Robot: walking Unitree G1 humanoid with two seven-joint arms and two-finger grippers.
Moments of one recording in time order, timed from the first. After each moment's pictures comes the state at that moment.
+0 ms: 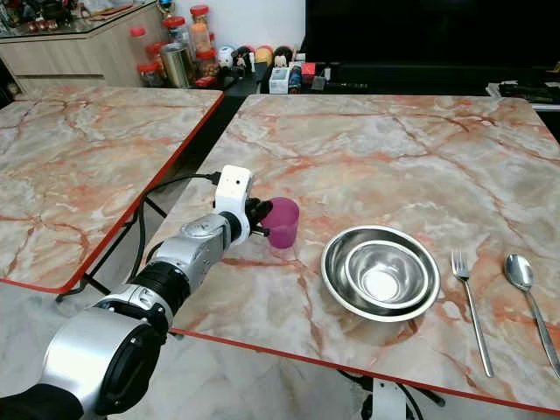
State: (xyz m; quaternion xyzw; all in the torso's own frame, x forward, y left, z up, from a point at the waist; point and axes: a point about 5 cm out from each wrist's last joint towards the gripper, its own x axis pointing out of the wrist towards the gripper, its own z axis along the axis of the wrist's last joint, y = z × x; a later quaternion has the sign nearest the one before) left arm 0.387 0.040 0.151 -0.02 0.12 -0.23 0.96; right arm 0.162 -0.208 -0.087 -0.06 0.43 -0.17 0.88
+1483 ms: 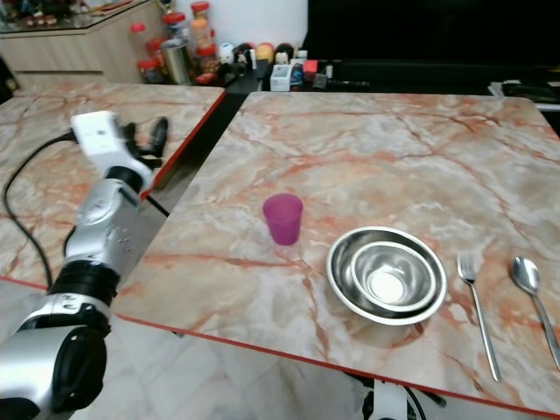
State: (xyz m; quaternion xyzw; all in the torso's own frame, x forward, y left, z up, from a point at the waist) left arm 0.382 0.217 0.212 -0.06 -0.16 0.05 0.98; right arm 0.170 -0.207 -0.084 -0.06 0.43 -0.15 0.89
